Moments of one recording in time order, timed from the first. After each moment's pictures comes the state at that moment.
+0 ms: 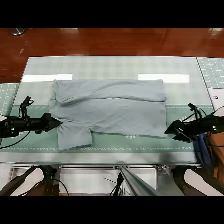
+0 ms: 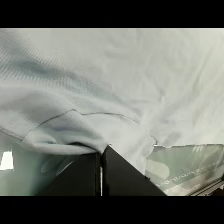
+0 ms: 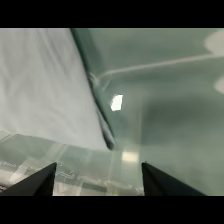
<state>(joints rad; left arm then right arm) 0.47 -1.05 0.47 0.74 -1.17 -1.07 -0.39 -1.15 0.56 -1.08 1.31 1.36</state>
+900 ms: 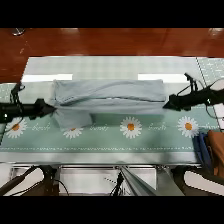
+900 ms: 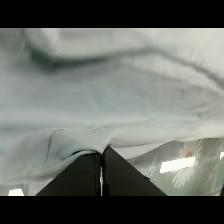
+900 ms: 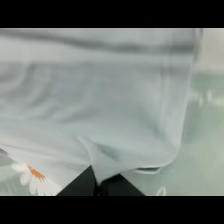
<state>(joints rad) 0.41 -1.17 0.73 0.70 -1.14 -1.12 -0.22 -1.35 0.99 -0.96 1.22 1.26</state>
